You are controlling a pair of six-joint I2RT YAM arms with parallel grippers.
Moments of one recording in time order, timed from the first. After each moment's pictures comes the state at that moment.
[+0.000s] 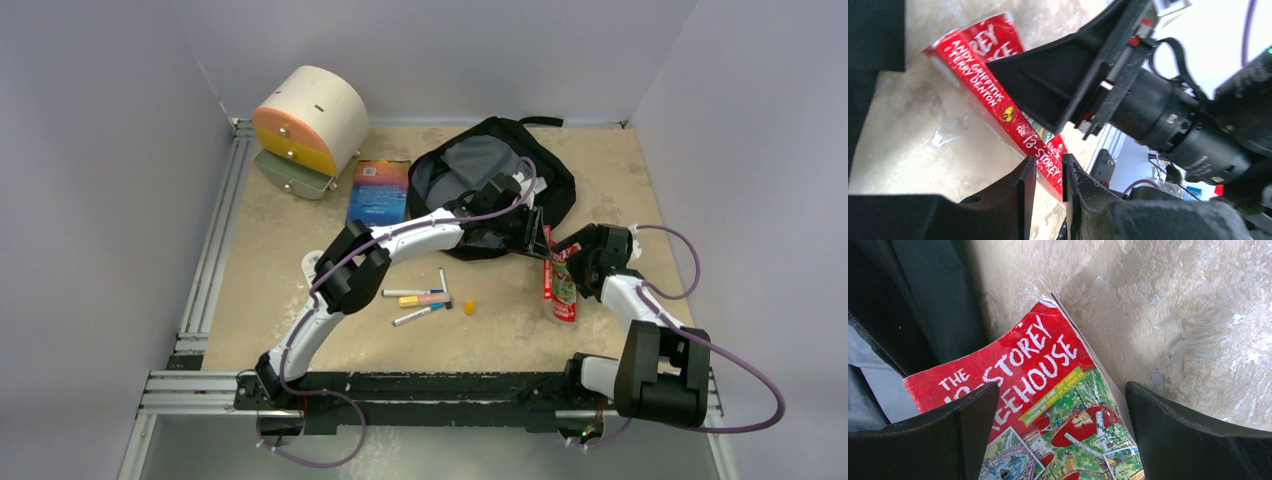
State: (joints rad) left arm -0.93 2.33 1.90 -0.13 0.52 -0.79; right arm -0.16 1.23 0.49 -0.16 -0.05 0.90
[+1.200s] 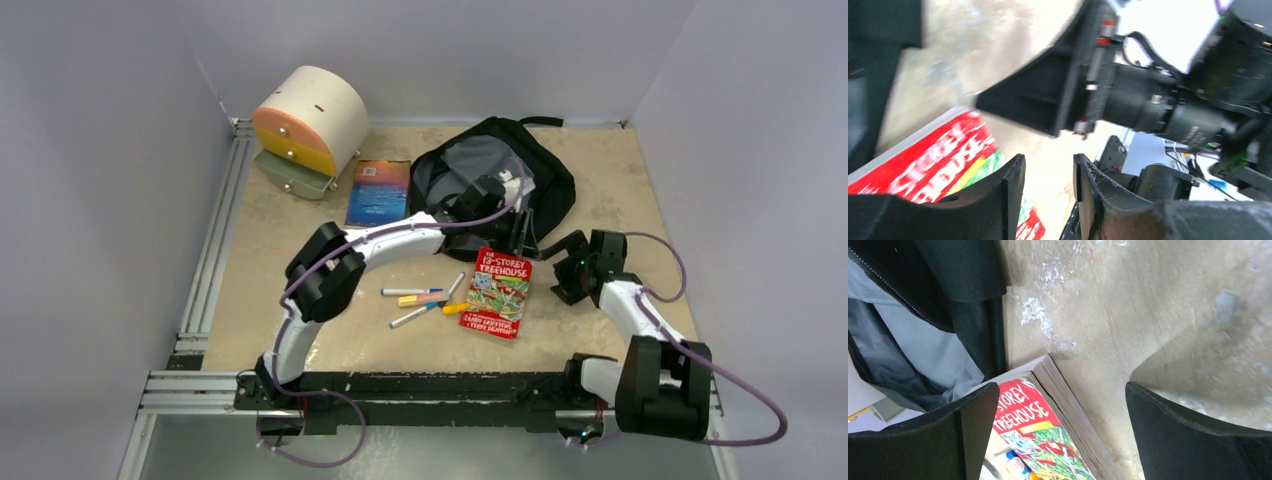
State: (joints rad) left arm -0.94 2.16 1.71 -0.03 0.49 -0.71; right arm -0.13 1.17 0.47 -0.23 -0.24 0.97
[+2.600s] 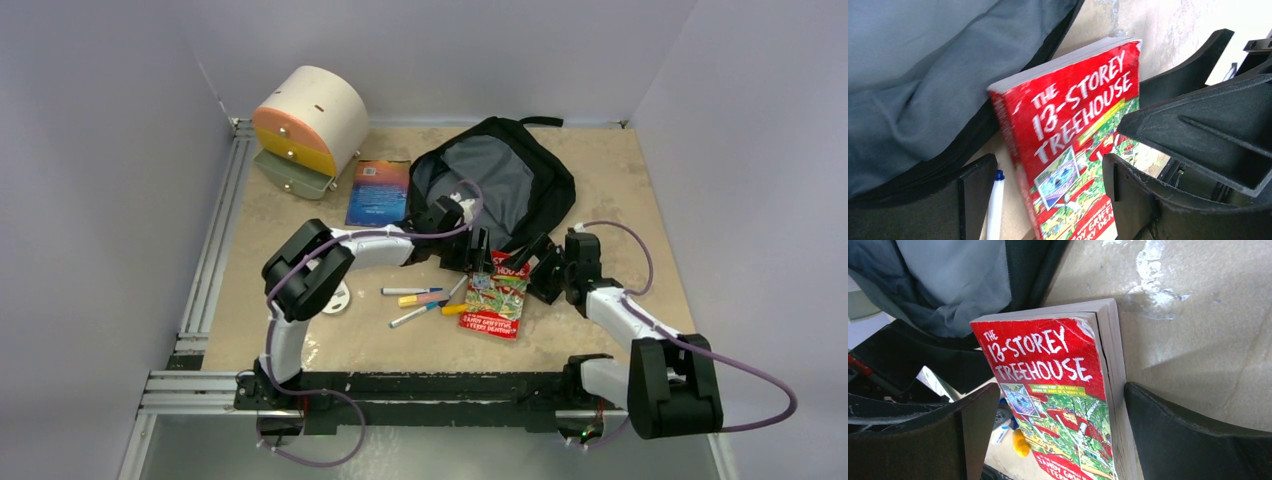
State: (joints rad) left arm -0.82 2.01 1.26 0.01 0.36 -0.66; right arm 0.08 1.15 0.40 -0.09 -0.34 0.86
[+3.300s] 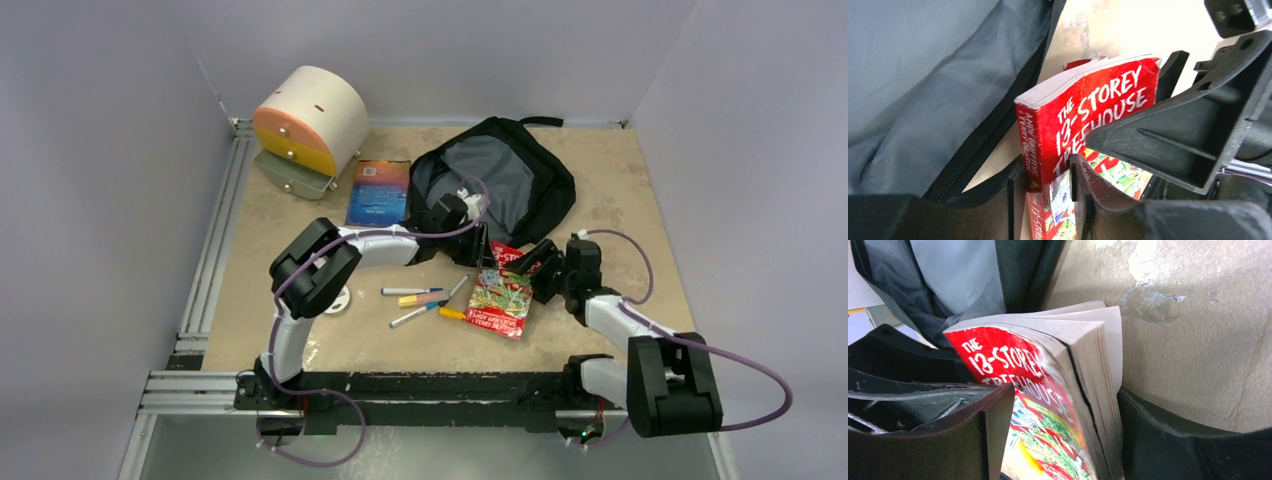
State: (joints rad) left arm -0.84 2.06 1.30 0.10 0.39 -0.68; right arm 0.07 1.17 0.31 0.10 -0.37 0.96
